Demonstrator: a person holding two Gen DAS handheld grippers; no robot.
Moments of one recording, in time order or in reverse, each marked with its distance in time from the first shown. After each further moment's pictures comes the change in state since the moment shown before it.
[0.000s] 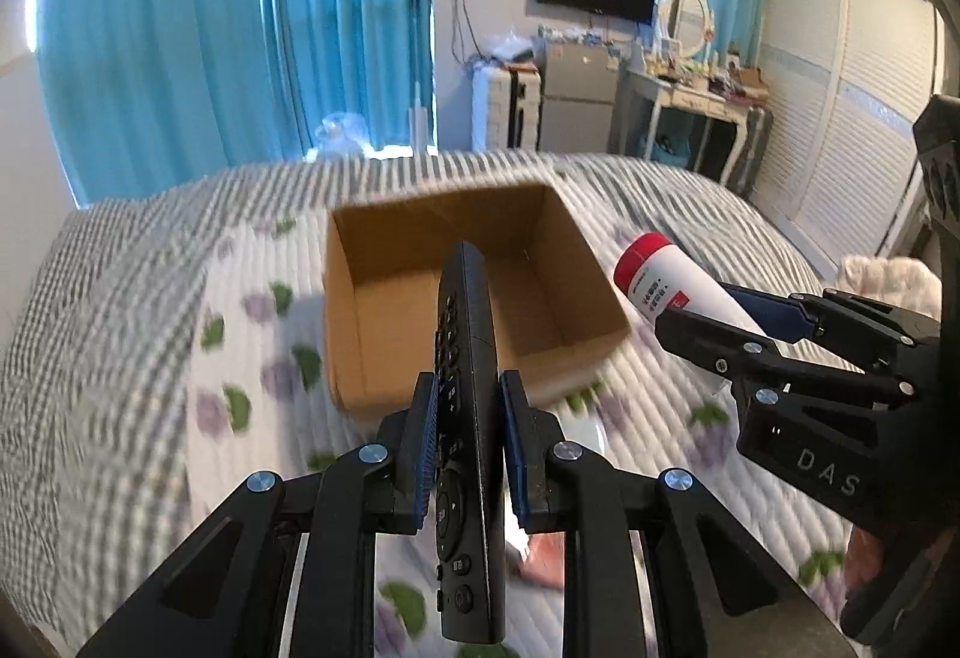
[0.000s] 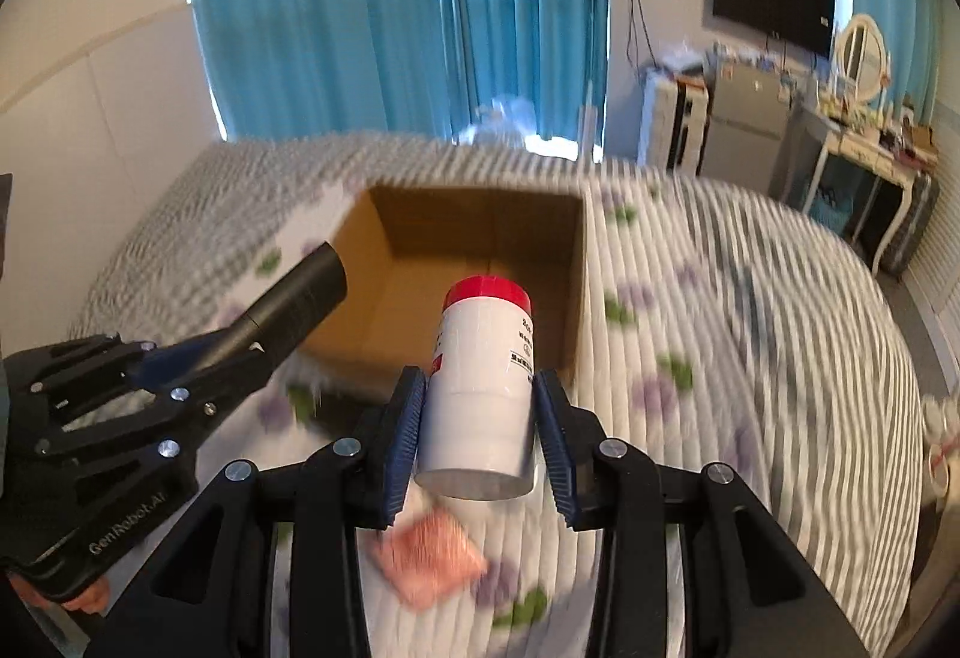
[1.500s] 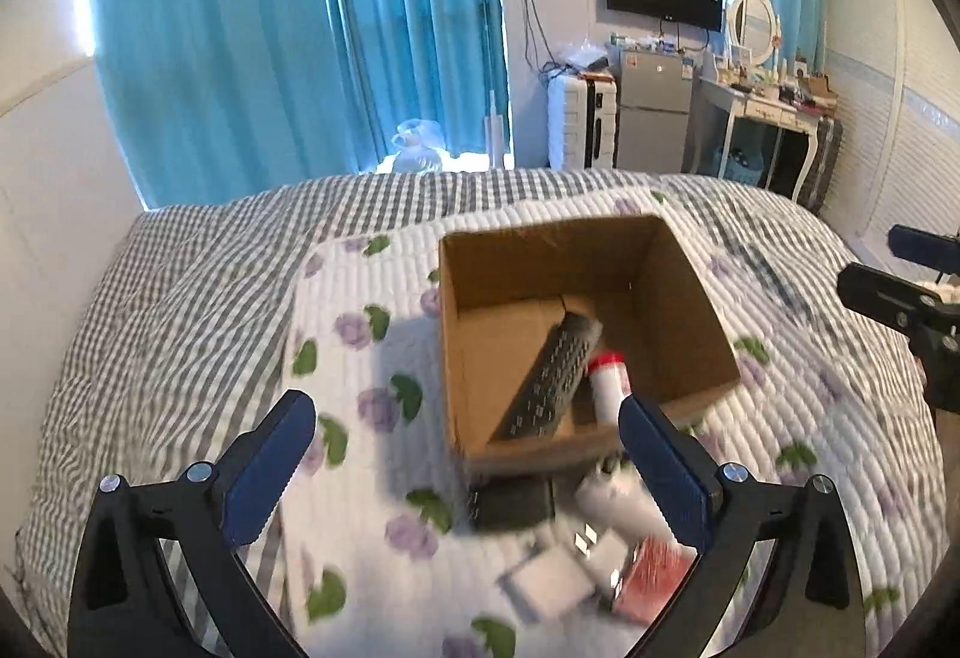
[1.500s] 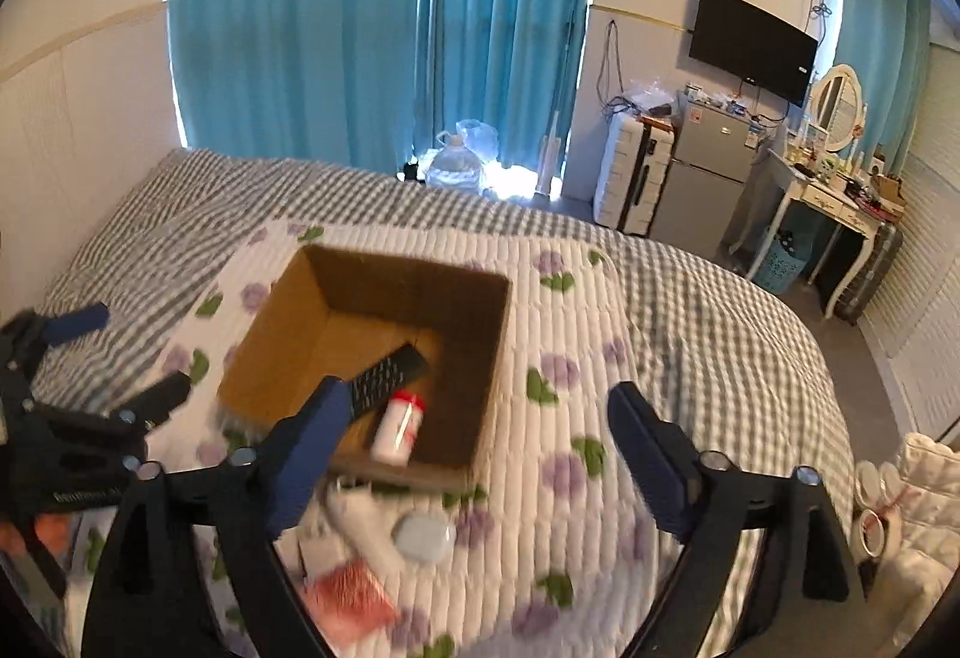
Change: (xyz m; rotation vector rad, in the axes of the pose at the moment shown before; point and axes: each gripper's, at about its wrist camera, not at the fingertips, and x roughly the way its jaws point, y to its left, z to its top) left arm 0.000 0.035 0.005 -0.023 0.005 0.167; right arm -0.017 -0.028 0.046 -0.072 -0.014 -0.128
